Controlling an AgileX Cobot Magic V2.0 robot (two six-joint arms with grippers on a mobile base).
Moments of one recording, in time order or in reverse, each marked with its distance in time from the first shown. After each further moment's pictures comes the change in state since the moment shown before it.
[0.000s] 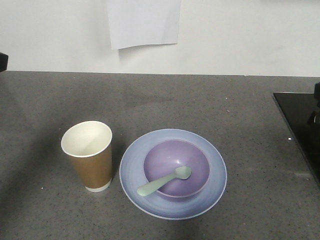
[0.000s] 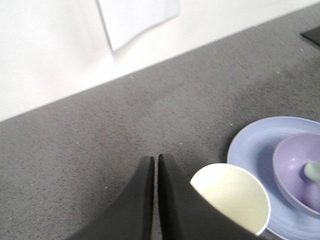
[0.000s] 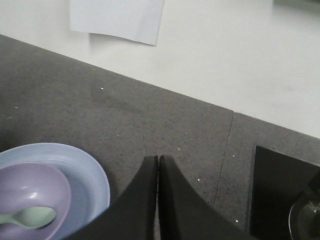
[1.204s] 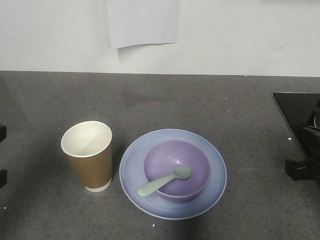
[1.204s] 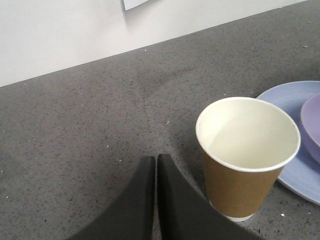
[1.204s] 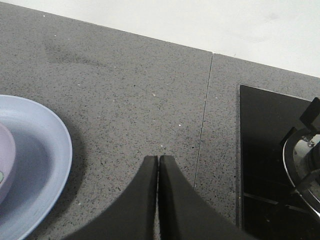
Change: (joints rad) left arm 0.000 -0.252 0.541 0.007 -0.357 0.000; right arm 0.000 0.002 0.272 -0.337 -0.155 0.371
